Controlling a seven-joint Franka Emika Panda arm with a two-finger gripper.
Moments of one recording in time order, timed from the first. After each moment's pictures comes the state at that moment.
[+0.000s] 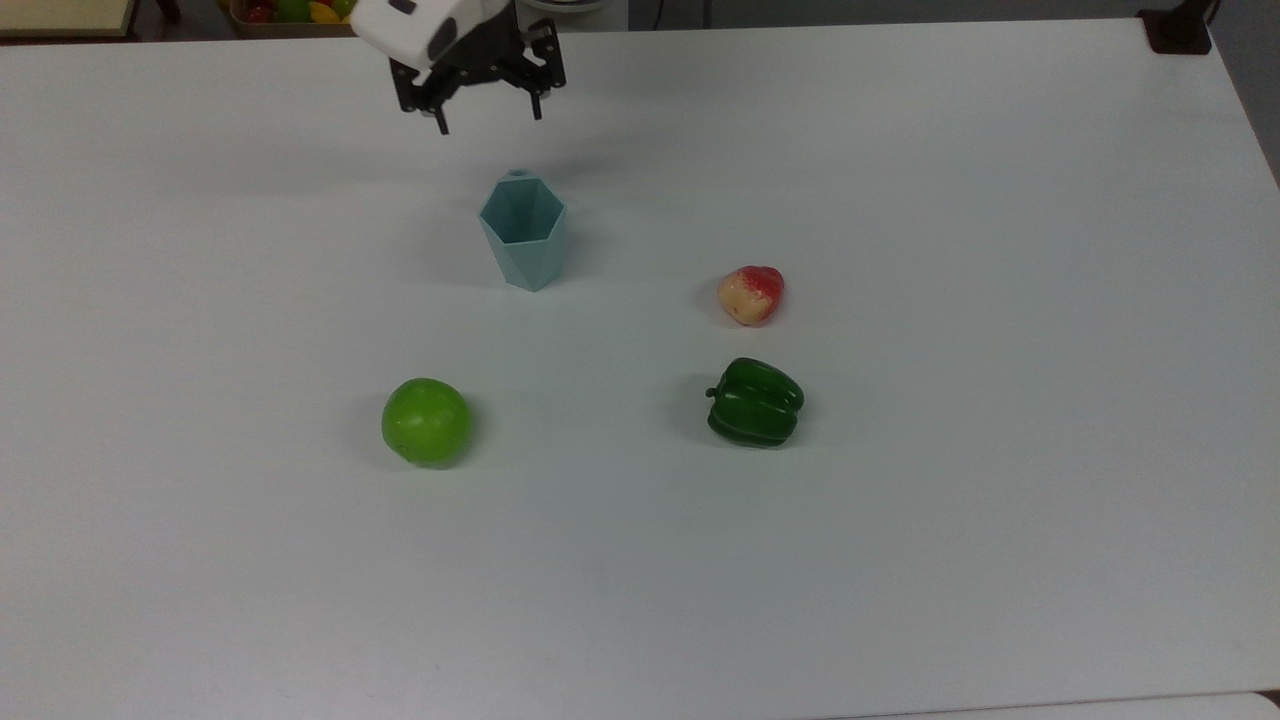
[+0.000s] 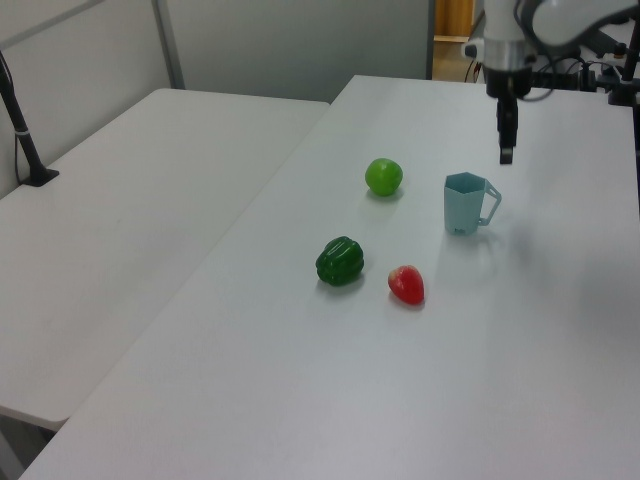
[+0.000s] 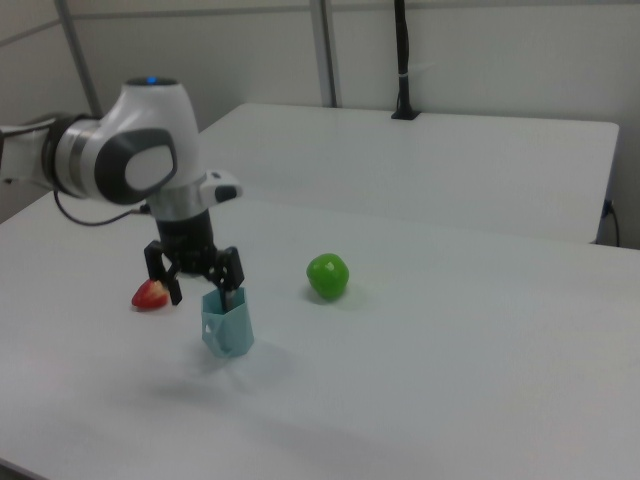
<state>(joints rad) 0.16 -0.05 -0.17 -2.08 -0.03 1.97 -0.27</state>
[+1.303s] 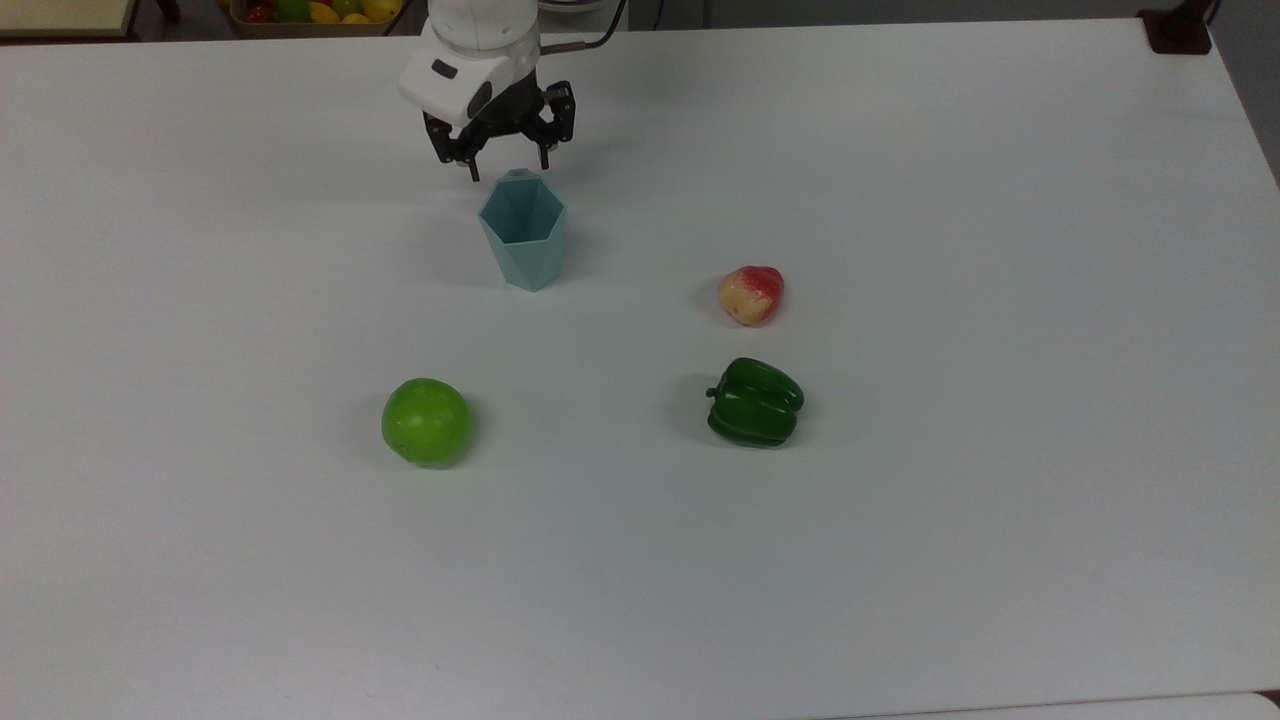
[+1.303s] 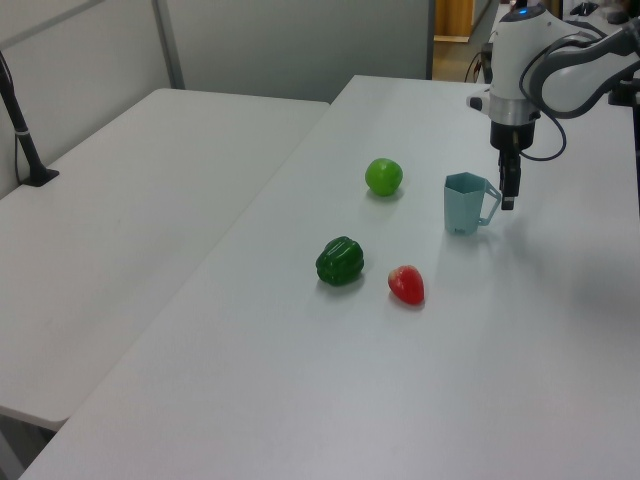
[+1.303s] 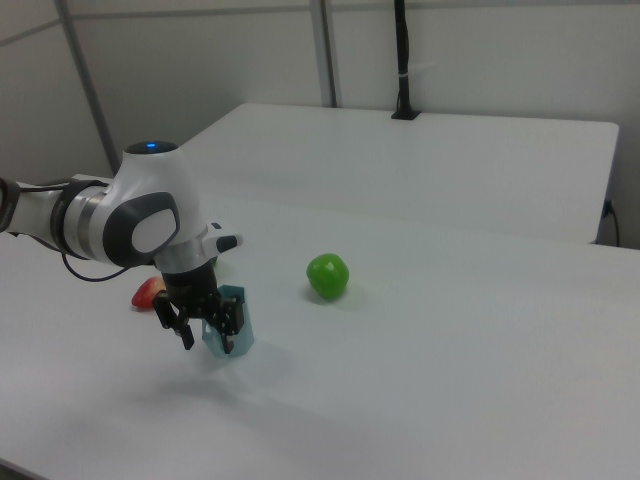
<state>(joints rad) 0.17 -0.01 -0.17 -2.25 -0.05 2.22 -0.27</state>
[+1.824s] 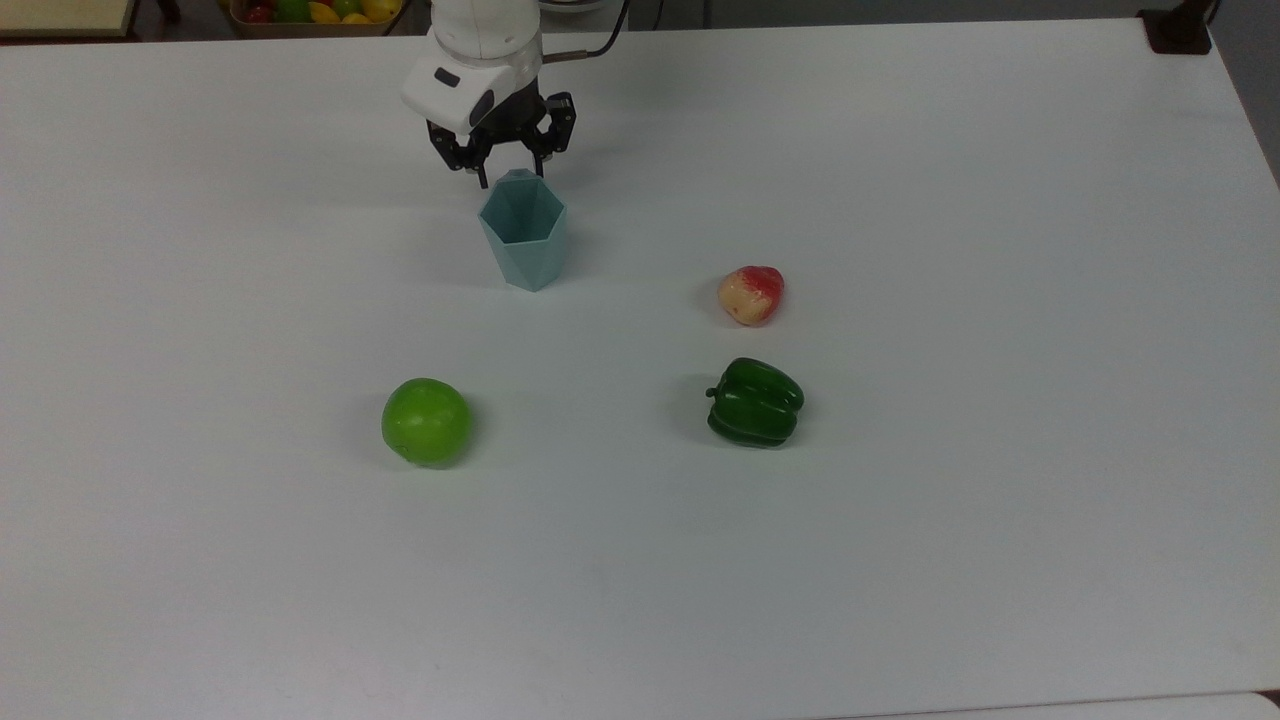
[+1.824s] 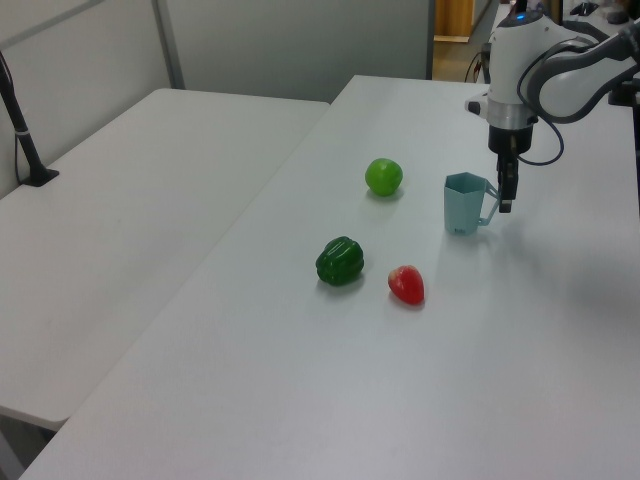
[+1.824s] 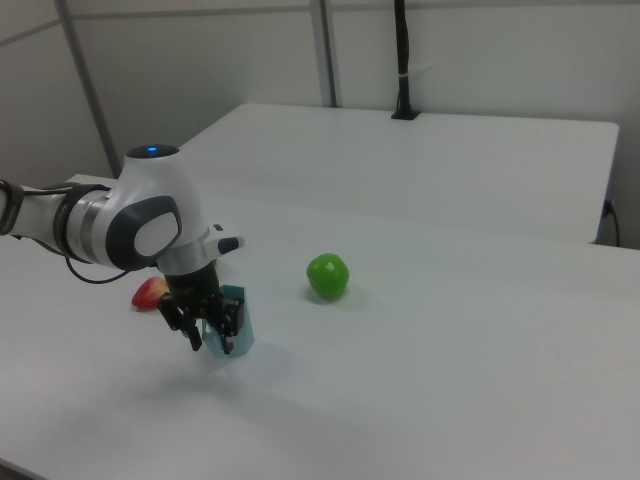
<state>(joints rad) 0.17 0.01 -0.17 -2.25 -0.05 2.25 -0.25</state>
